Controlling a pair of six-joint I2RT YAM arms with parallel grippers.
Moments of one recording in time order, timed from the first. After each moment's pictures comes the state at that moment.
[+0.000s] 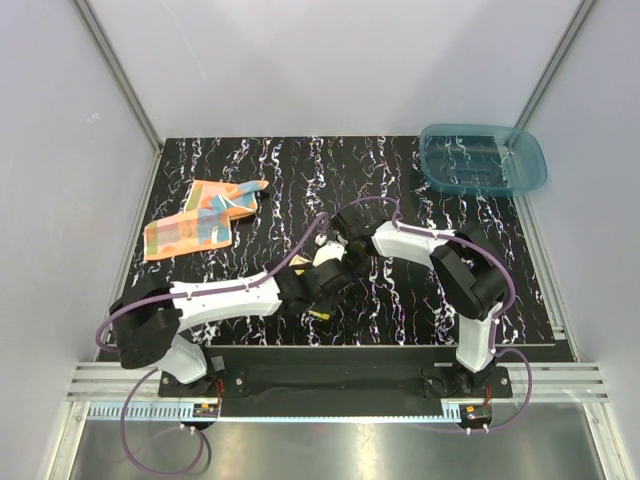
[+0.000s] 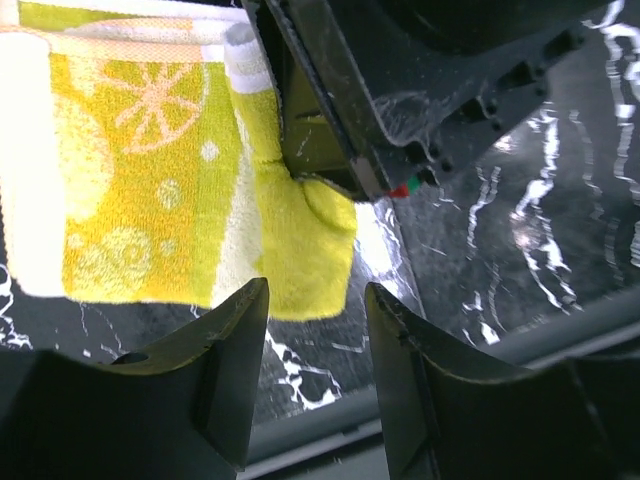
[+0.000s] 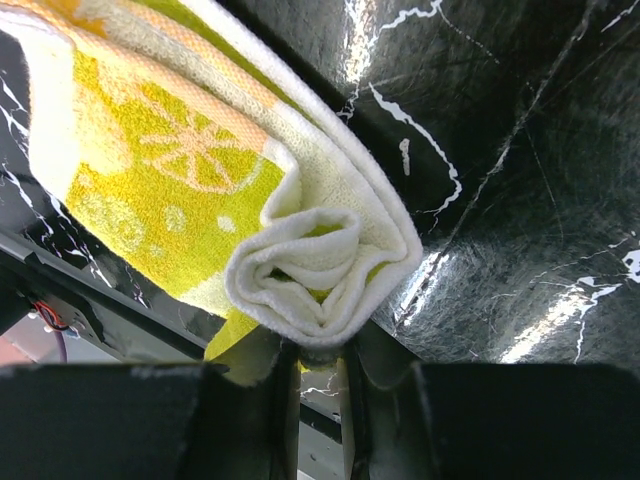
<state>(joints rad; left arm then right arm) -1.11 1.49 0.95 -0.50 -0.32 -0.71 0.71 1.91 1.21 -0.52 -0.33 0.61</state>
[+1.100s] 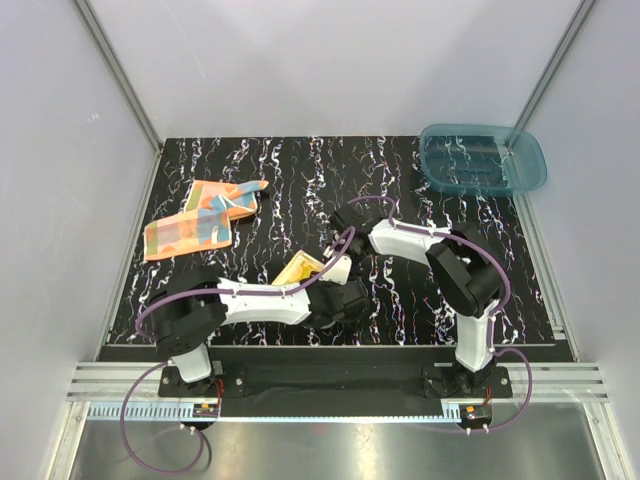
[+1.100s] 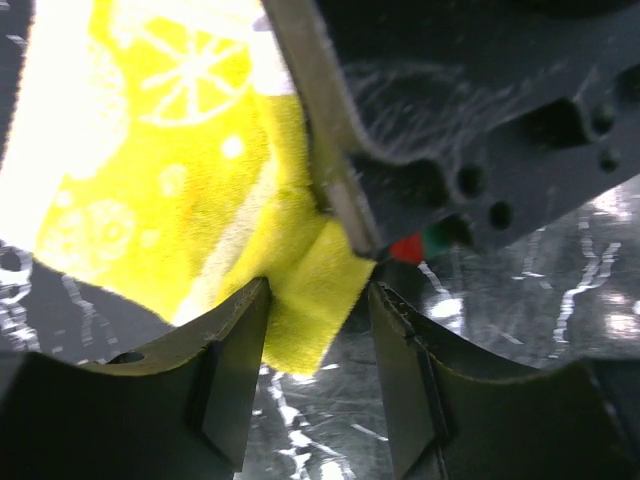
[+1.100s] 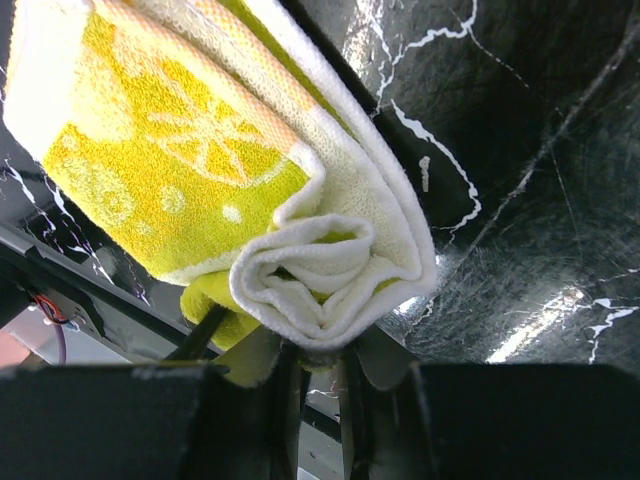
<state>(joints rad) -1.21 1.71 0.99 -0.52 -0.61 -0.86 0.71 1.94 1.25 -0.54 -0.35 0.59</state>
